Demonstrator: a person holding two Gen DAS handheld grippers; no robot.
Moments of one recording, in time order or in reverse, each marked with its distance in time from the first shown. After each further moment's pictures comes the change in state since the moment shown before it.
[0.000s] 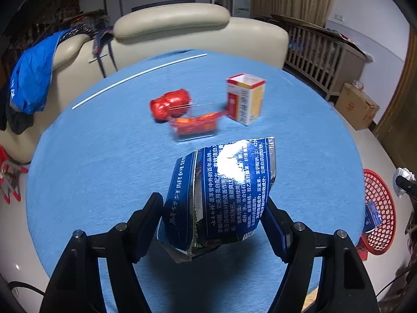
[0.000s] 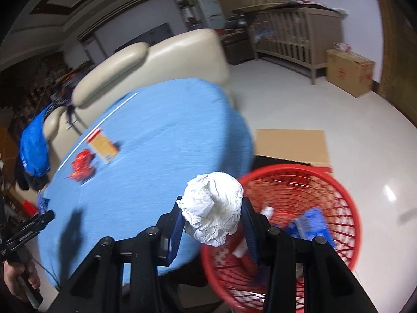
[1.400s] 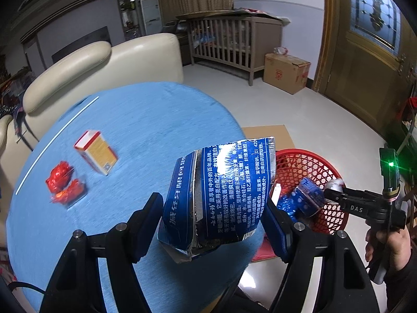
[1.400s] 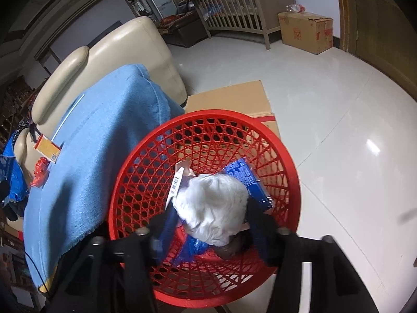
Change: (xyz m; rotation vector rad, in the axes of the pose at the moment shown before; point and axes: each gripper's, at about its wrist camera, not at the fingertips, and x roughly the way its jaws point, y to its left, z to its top) left arm -0.025 -0.202 0.018 0.380 -0.037 -0.231; right arm 0.013 -0.122 -0.055 0.192 0.095 -0.118
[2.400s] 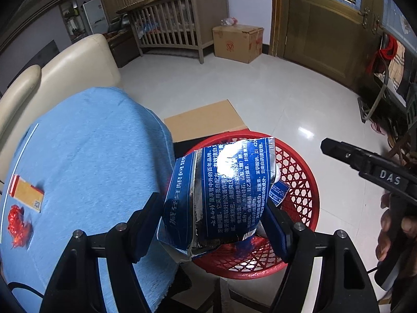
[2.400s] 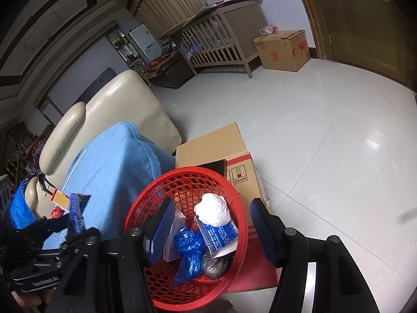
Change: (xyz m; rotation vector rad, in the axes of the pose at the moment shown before) left arm 0.069 -0.126 0.021 0.230 0.116 -0.139; right arm -0.066 -0.053 0.017 0.164 -0.203 0.043
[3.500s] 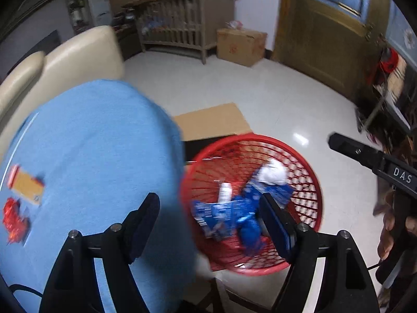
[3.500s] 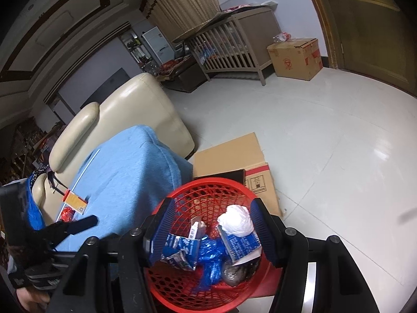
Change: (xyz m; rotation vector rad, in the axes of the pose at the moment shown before) left arm -0.012 0.047 -0.005 -0.083 -0.022 -0.031; right arm -0.004 0.033 0.011 -0.047 -0.022 0.058
